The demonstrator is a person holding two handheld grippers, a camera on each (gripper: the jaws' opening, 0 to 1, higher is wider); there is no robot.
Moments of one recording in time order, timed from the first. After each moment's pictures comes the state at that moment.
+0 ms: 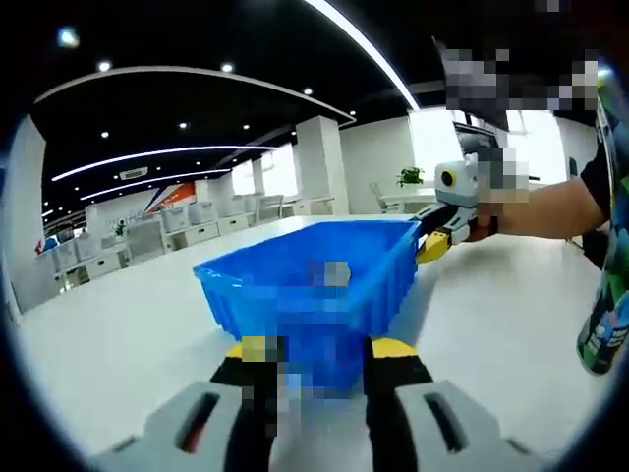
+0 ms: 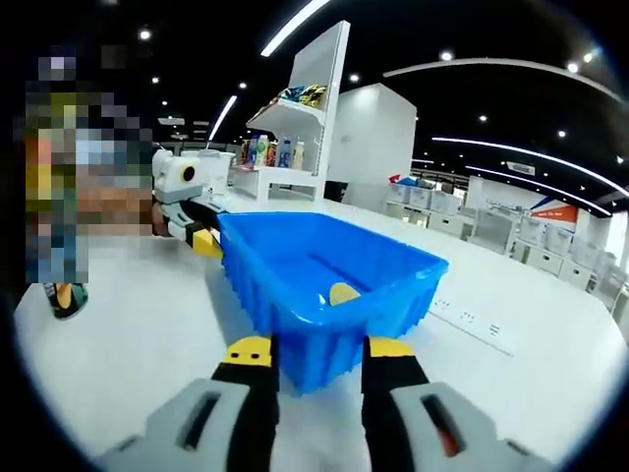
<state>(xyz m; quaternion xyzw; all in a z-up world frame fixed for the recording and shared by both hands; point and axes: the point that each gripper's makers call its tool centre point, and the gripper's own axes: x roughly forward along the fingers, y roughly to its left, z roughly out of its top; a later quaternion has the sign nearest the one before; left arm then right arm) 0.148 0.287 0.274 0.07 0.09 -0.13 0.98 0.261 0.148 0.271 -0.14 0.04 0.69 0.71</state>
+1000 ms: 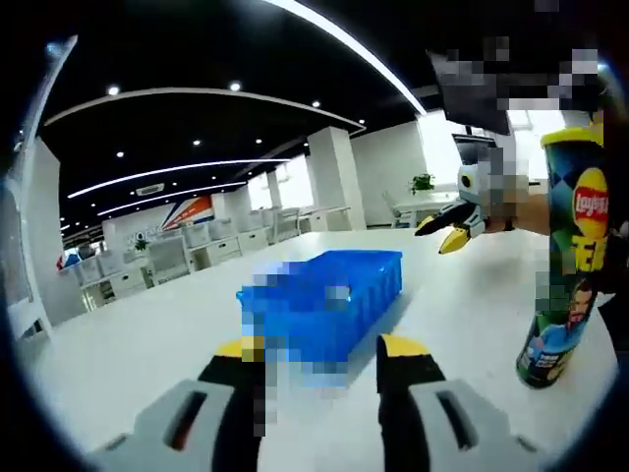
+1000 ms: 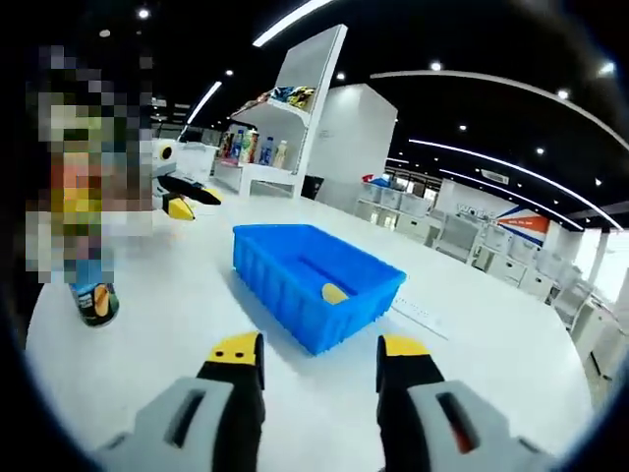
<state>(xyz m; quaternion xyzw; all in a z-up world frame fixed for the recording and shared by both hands) 0.045 0.273 0.349 0.08 0.06 -0.09 0.99 0.224 0.051 0.325 -0.18 0.03 0.62 0.76</state>
